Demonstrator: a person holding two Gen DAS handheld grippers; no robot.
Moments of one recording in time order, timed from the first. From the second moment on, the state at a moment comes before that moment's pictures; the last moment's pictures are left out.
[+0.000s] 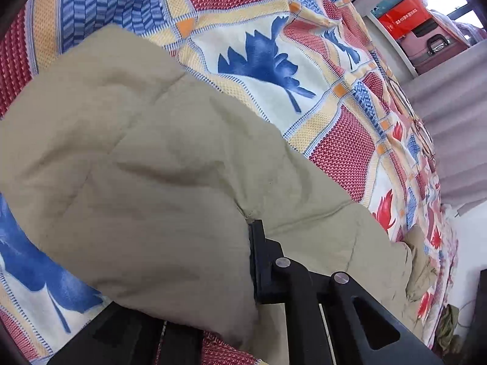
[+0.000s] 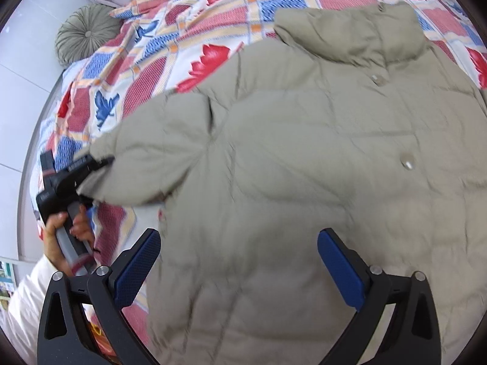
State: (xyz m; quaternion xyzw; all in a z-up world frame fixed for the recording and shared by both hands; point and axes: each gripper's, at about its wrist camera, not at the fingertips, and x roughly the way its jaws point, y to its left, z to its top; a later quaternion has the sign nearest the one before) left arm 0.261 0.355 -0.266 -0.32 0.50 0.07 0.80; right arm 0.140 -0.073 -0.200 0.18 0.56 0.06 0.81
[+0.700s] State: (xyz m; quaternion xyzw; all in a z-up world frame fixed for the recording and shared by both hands) left arm 0.233 0.084 -0.095 -0.08 0.40 -0.21 0.89; right arm 0.195 -0.034 -0.272 0.32 0.59 0.14 0.73
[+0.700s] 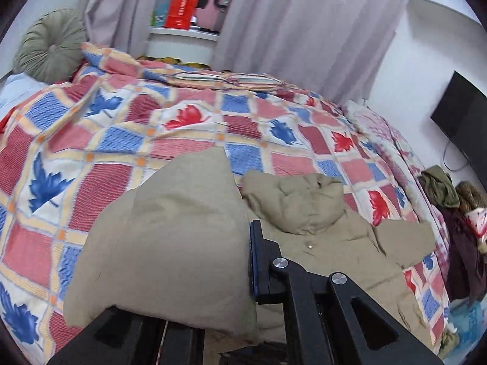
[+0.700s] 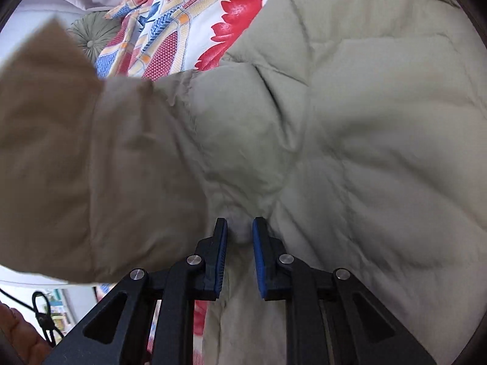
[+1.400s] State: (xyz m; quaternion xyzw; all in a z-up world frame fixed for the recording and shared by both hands) left arm 0.183 -0.079 -0.223 0.11 0.53 -0.23 0.81; right arm 0.075 -0.251 -0.237 0.37 0.55 -0.03 0.75
